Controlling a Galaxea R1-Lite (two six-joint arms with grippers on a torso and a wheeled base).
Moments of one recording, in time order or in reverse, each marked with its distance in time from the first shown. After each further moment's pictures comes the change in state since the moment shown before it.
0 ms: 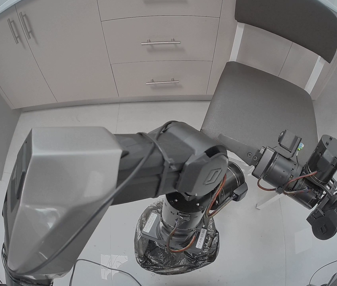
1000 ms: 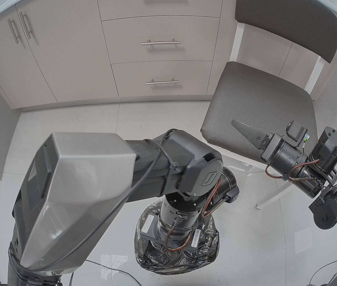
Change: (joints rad) left arm 0.033 0.050 0.000 0.003 -0.003 -0.012; right arm -0.101 0.016 -0.045 0.000 0.005 0.010
